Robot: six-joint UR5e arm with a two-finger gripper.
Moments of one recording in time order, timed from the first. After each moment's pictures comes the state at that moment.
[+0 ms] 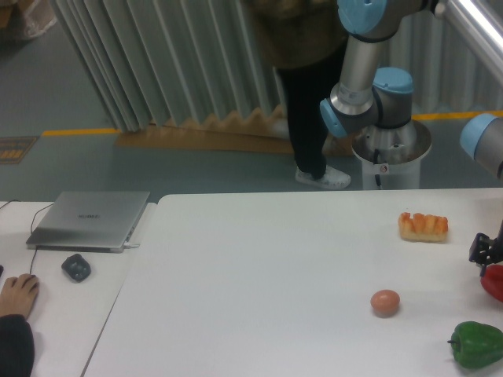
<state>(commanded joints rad) 2.68 -1.99 -1.55 -1.20 1.55 0.73</state>
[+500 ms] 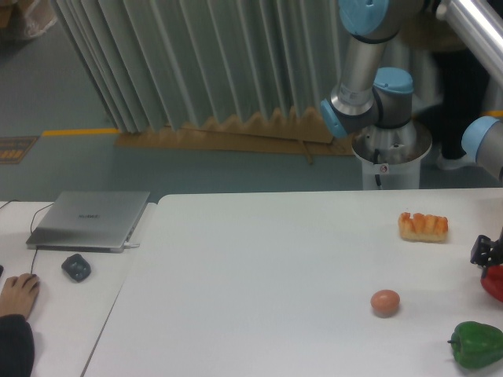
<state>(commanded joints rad) 2.68 -2.01 -1.56 -1.17 1.55 0.73</state>
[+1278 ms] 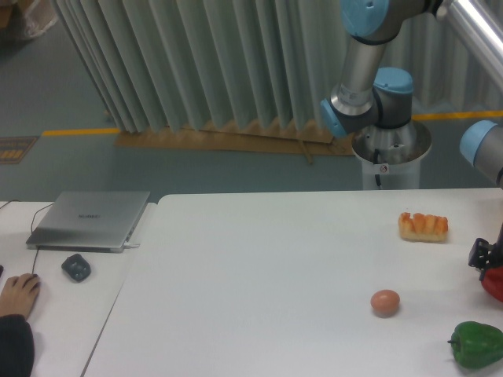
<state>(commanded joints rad) 2.67 -2.01 -1.57 -1.18 1.57 0.73</state>
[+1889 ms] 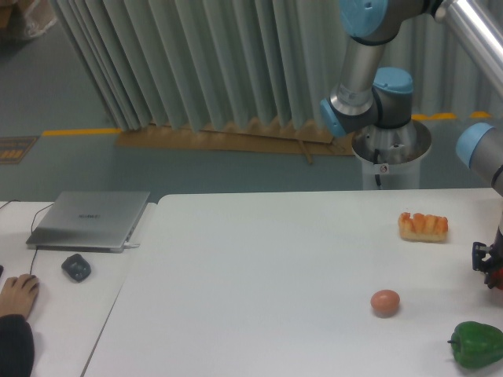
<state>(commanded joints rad) 2.66 -2.01 -1.57 -1.18 1.59 0.73</state>
